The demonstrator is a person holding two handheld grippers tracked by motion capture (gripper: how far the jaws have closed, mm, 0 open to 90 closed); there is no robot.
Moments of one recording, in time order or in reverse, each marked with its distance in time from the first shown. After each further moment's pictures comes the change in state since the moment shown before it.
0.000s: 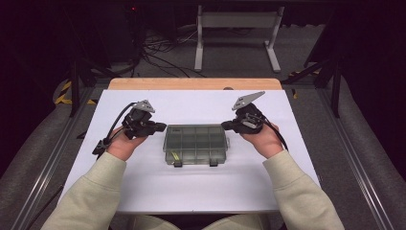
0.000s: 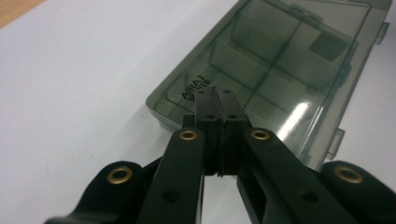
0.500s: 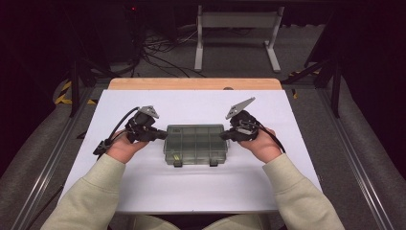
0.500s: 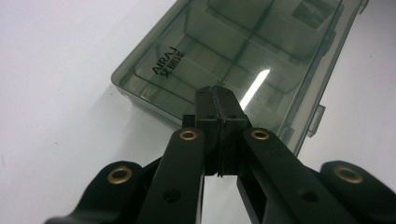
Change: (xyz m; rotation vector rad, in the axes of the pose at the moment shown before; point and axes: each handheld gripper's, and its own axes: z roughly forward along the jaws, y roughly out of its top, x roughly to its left) left arm -0.004 -0.004 0.012 0.104 -0.078 0.012; right arm 0.011 -0.007 0.018 0.128 0.061 -0.028
